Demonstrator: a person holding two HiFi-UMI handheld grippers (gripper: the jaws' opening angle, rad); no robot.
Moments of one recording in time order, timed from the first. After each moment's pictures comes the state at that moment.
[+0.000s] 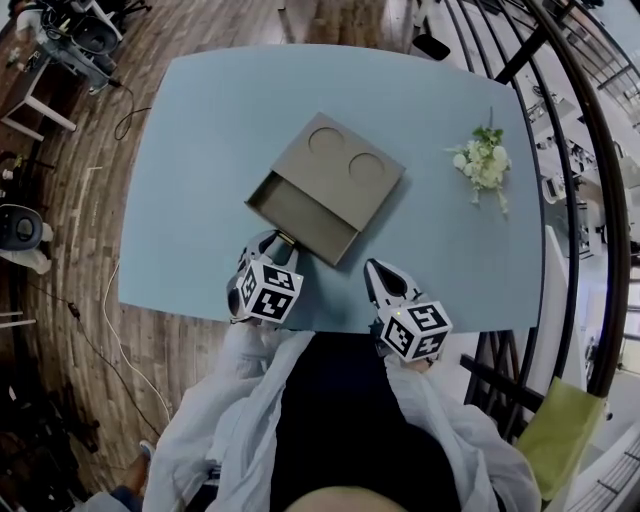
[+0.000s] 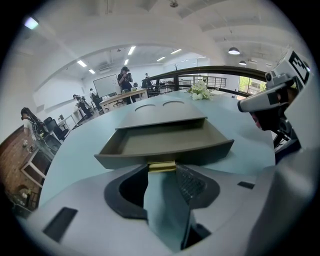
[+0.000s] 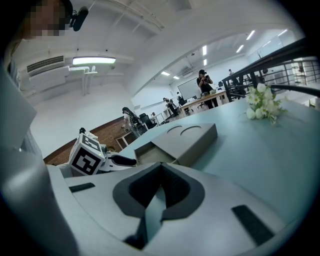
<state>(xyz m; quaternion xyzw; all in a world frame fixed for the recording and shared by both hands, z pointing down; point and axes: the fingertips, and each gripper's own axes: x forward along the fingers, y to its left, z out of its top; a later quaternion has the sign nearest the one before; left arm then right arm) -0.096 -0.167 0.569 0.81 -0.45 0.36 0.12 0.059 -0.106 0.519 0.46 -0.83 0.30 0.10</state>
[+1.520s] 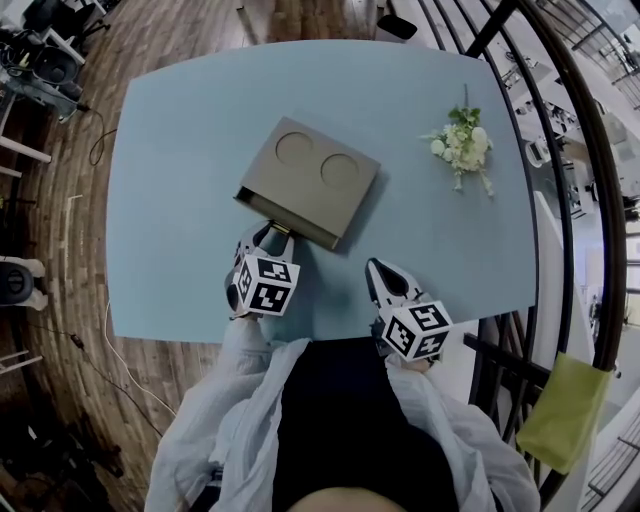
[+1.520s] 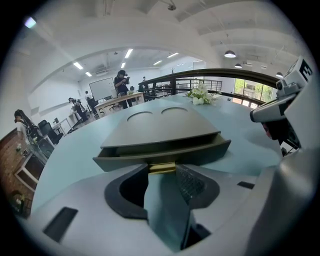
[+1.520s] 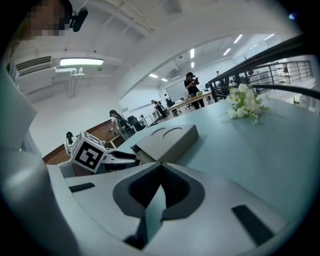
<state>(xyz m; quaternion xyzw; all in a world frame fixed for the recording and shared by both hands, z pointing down) -0.062 -0.216 0.568 0.82 -0.43 0.35 0.11 0.095 -0.114 0.528 0.52 -0.79 0.32 0.09</state>
